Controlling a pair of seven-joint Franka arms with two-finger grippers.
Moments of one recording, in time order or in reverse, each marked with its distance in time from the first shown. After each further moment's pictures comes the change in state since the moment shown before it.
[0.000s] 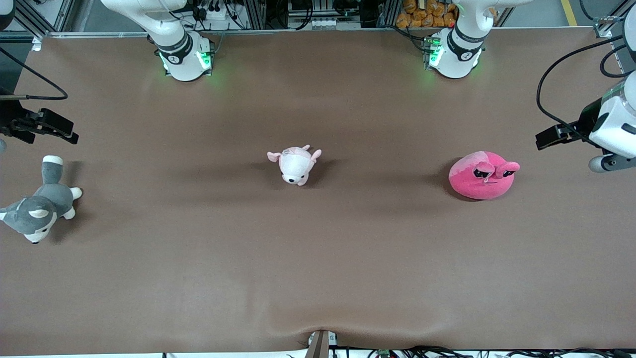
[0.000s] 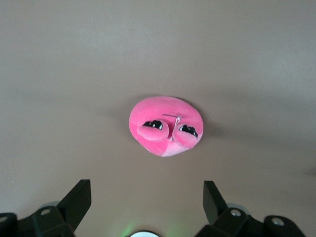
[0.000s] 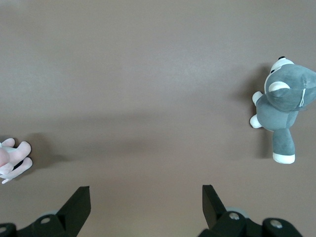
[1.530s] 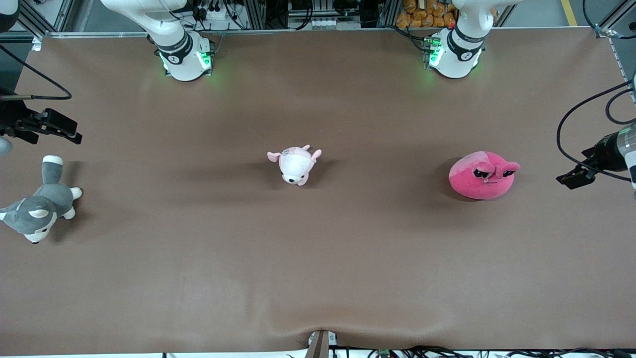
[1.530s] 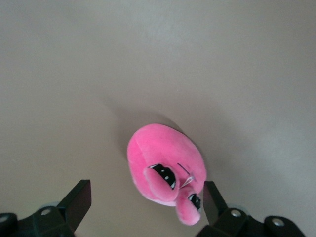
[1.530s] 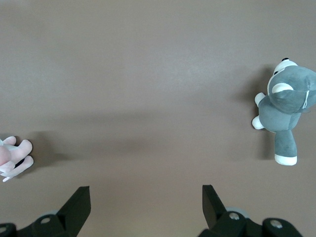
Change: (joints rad) left arm 0.156 0.073 0.003 -0.153 -0.042 0.206 -0.534; right arm 0.007 0.001 0.005 0.000 0.000 0.001 -0.001
